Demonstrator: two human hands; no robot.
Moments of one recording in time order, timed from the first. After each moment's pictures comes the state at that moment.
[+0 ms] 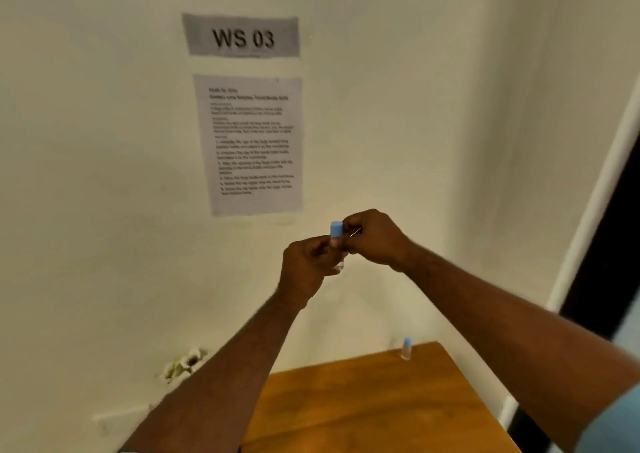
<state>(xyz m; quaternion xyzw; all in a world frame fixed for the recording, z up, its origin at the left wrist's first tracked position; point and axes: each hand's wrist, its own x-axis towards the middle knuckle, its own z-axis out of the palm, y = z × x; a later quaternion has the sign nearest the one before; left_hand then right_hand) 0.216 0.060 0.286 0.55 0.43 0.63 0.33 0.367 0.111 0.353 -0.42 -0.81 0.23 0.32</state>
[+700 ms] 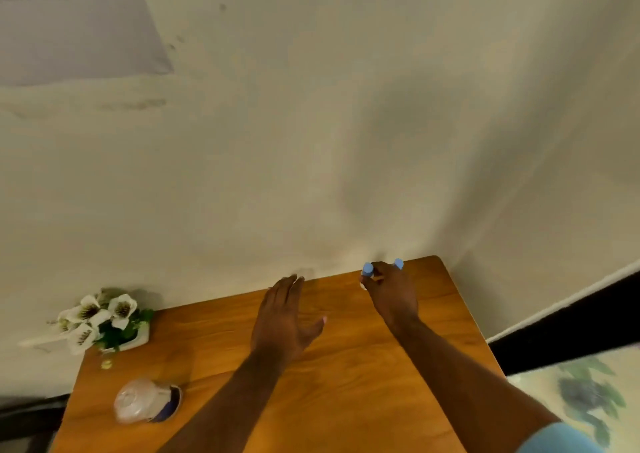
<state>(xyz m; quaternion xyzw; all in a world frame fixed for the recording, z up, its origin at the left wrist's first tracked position) 0.245 0.159 -0.039 0.62 0.75 0.16 0.14 0.446 0.269 -0.033 -0.66 -0.65 0.30 0.22</state>
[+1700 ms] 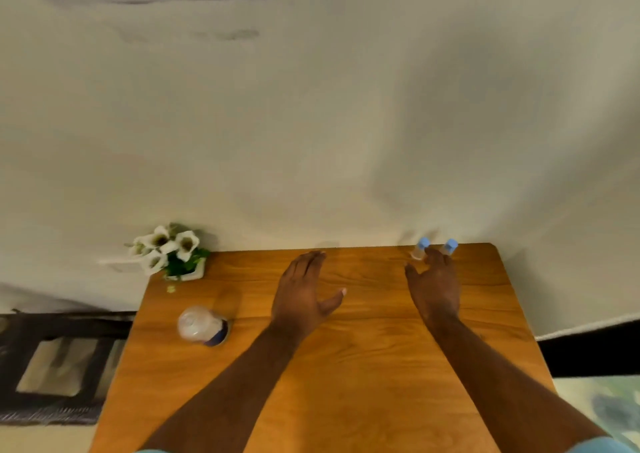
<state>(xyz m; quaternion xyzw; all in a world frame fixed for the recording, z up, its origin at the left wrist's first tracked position) 0.209 0.107 -0.043 0.60 0.76 0.22 0.10 0.435 0.236 -0.065 -0.67 -0.67 0.24 0.23</state>
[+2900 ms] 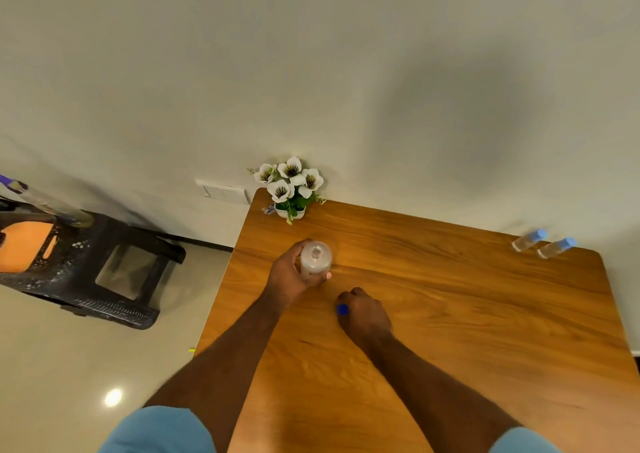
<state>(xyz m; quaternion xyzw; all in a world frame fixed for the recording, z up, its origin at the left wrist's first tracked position) 0.025 -0.062 -0.102 0.33 0.76 0.43 0.35 0.206 0.006 -0.121 -0.40 -0.87 0.26 -0.13</state>
